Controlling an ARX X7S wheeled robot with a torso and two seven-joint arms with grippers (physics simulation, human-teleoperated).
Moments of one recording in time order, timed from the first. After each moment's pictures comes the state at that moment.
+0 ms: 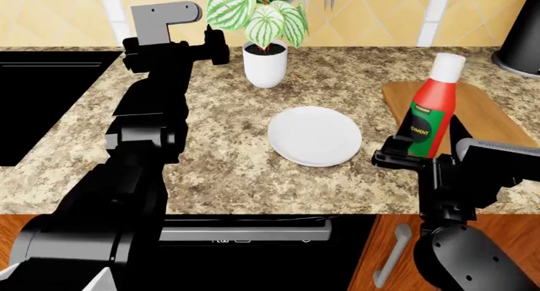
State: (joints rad) left arm -1.40 0.00 0.07 -1.31 -0.16 0.08 -0.04; right arm 0.43 0.64 -0.44 -0.23 0.60 0.05 0.71
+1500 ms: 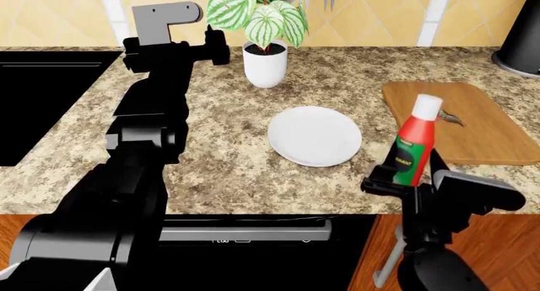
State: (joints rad) left arm -1.40 0.00 0.09 -1.31 -0.16 0.08 -0.04; right arm 0.35 0.54 -0.46 -0.03 0.56 -0.11 0.64
